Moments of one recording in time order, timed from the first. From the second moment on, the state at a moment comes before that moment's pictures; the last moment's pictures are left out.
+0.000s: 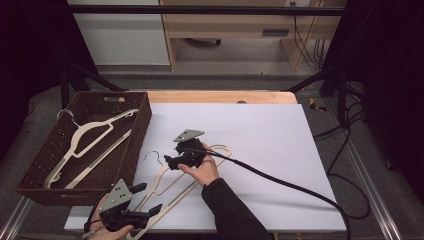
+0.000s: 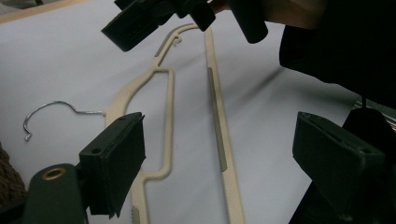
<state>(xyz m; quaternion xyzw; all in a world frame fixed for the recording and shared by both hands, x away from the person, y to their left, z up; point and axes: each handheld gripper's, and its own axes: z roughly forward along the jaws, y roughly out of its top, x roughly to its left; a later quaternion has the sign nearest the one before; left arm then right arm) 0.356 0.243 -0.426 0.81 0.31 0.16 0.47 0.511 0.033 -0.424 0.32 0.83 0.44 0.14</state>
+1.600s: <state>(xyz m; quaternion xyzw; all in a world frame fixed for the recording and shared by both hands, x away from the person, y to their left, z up) 0.363 0.248 -0.456 0.83 0.33 0.14 0.43 0.530 0.112 -0.471 0.33 0.88 0.33 0.11</state>
